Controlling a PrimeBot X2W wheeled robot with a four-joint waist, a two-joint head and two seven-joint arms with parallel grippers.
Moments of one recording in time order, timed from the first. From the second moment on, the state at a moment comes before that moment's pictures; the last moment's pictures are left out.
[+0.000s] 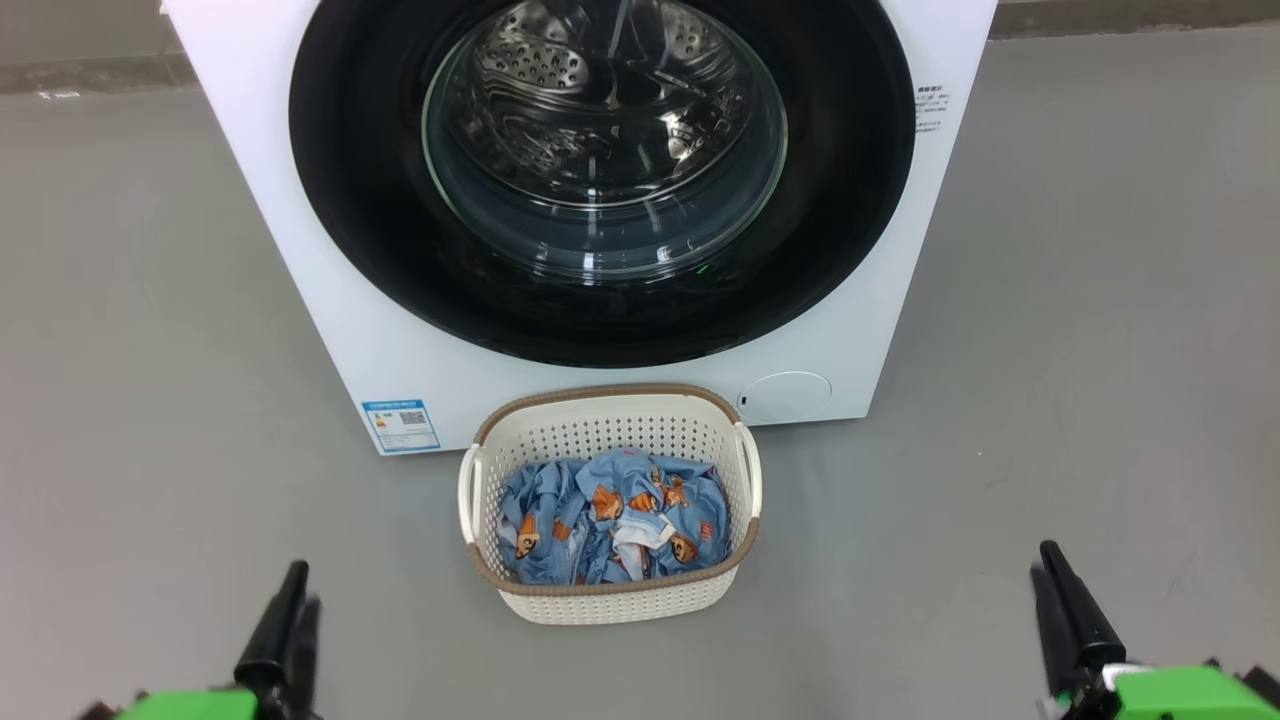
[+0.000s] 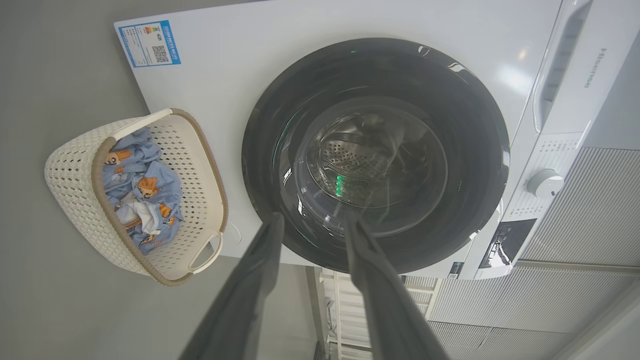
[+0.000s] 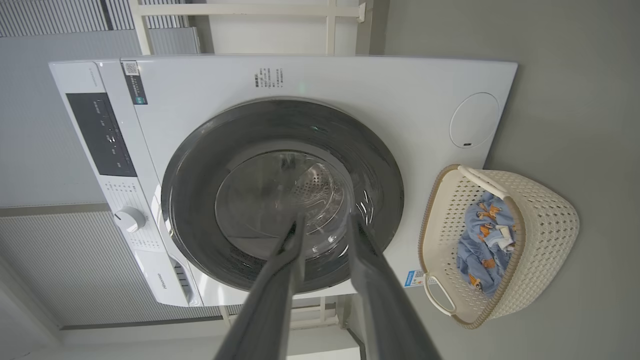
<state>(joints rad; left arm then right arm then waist) -0.07 0.02 0.07 0.32 -1.61 -0.13 0.11 -0.04 -0.03 -0.14 0.32 1.60 0.13 0.10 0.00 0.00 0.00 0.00</state>
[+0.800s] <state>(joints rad) -0.09 0.07 0.00 0.27 -1.43 -0.13 0.02 -0.08 -0.07 -0.10 0.31 1.36 0.13 0.02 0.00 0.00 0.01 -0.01</state>
